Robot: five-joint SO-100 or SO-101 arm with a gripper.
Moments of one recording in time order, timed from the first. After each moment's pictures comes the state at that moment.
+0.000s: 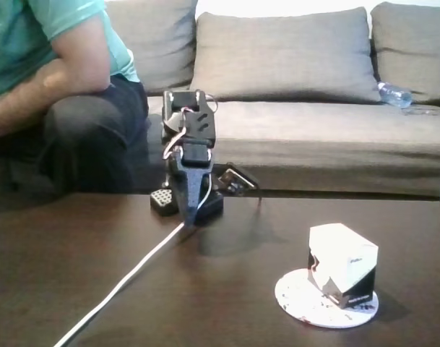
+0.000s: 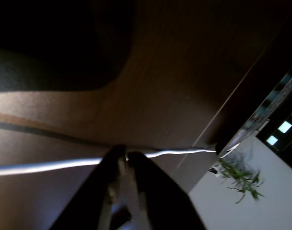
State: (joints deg) arm -8.5 190.9 173.0 68.8 -16.9
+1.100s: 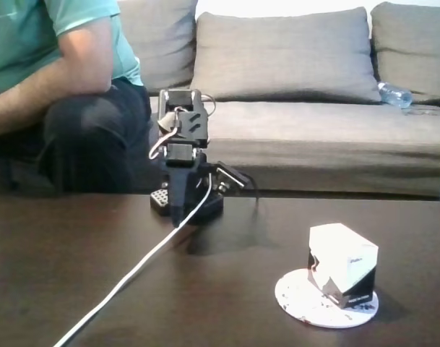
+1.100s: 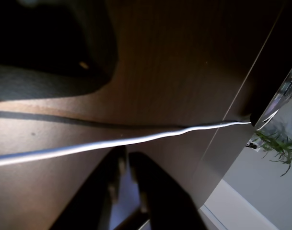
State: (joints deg) arm -1.6 192.7 172.9 72.5 -9.9
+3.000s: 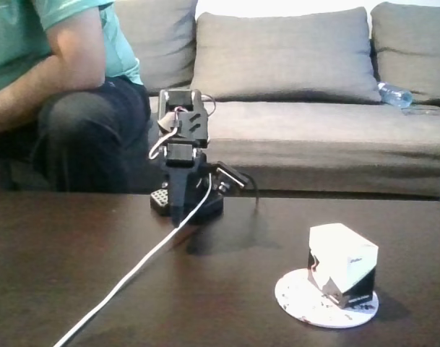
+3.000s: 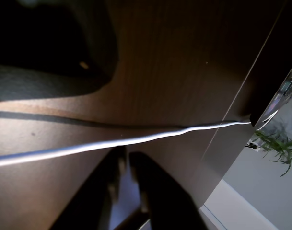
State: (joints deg) arm -1.7 192.7 172.9 72.5 -9.9
